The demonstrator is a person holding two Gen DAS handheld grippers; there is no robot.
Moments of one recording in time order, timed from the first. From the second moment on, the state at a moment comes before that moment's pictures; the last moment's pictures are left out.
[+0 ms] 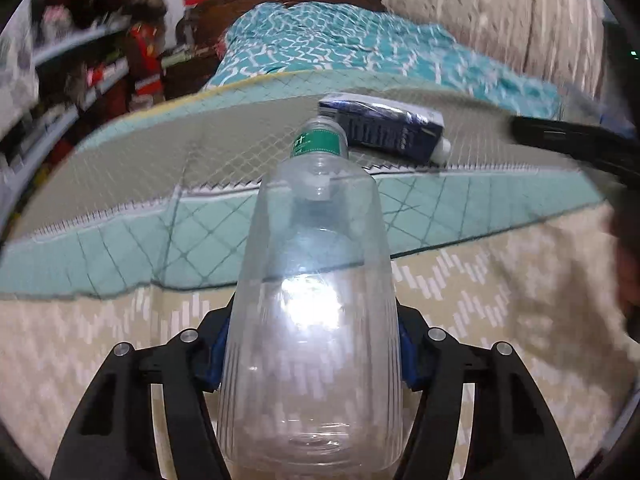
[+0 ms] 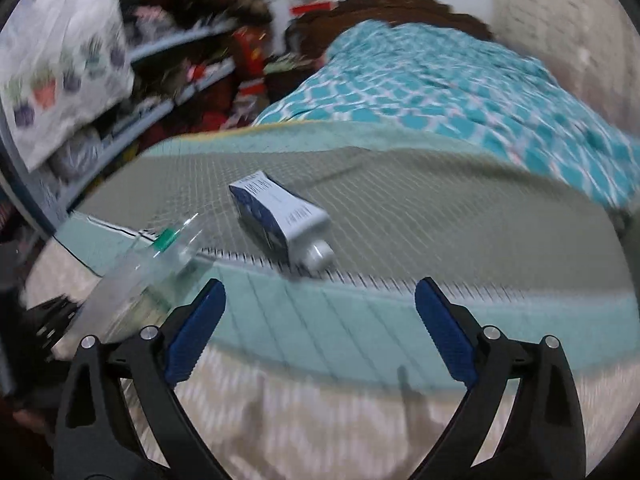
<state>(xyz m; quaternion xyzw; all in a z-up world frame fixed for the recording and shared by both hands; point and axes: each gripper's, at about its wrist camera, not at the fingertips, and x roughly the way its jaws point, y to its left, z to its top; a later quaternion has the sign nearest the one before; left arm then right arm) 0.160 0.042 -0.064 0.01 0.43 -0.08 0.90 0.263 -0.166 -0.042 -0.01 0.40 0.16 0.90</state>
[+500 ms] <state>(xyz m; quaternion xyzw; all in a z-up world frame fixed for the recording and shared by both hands) 0.157 0.053 -0.065 -0.02 0.43 -0.10 0.90 0.230 -0.159 -0.081 -0.03 0.44 0.13 0.89</state>
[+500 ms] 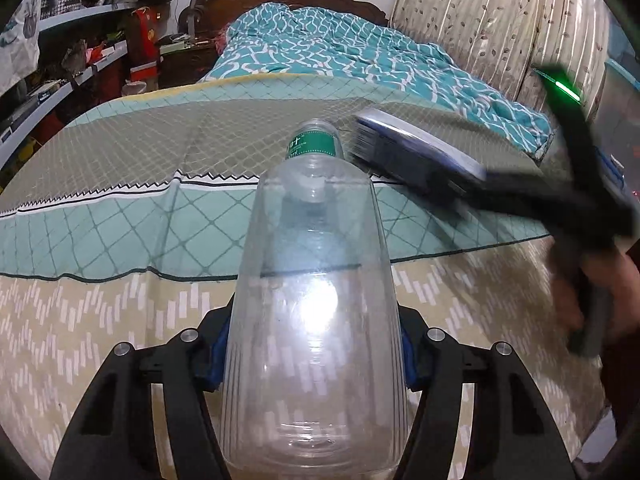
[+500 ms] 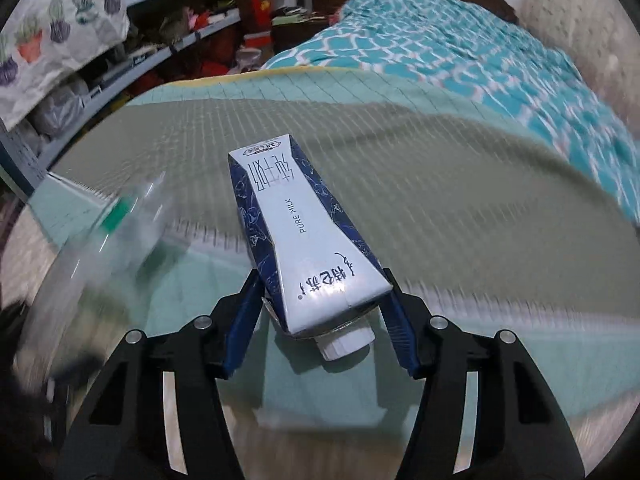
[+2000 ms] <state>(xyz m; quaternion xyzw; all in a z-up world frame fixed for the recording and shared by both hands) 0.089 -0.325 -0.025 0.19 0.40 -0.47 0.77 -0.065 -0.478 -0.079 0.19 0.27 -0.25 0.91</state>
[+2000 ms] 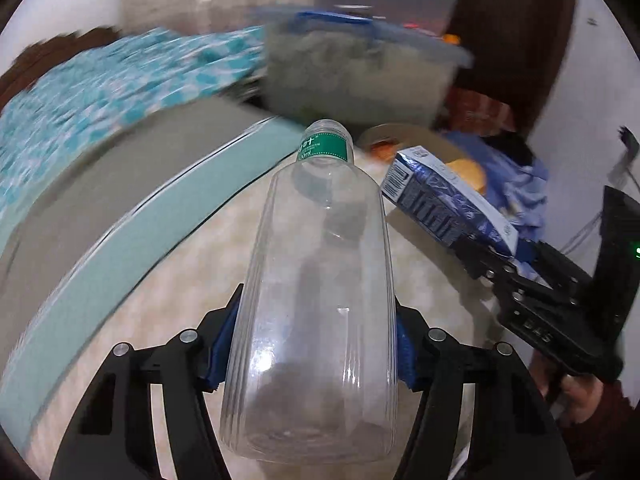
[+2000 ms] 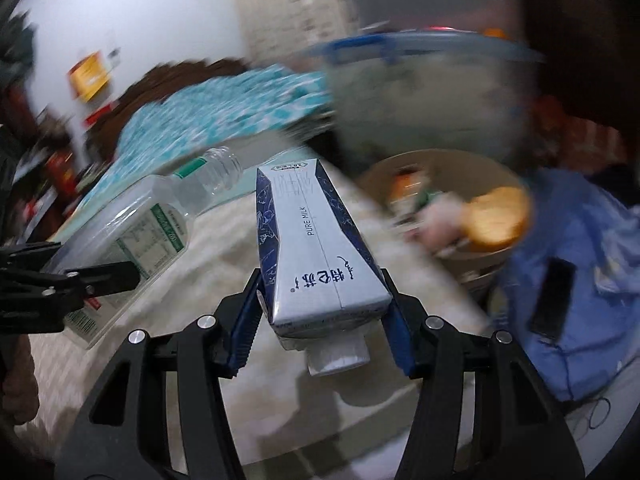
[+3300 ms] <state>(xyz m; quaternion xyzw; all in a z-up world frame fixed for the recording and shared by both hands) 0.081 -0.340 -0.039 0.17 0.41 -0.50 0.75 -0.103 -0.491 -0.080 0.32 0.24 -0.33 0.85</state>
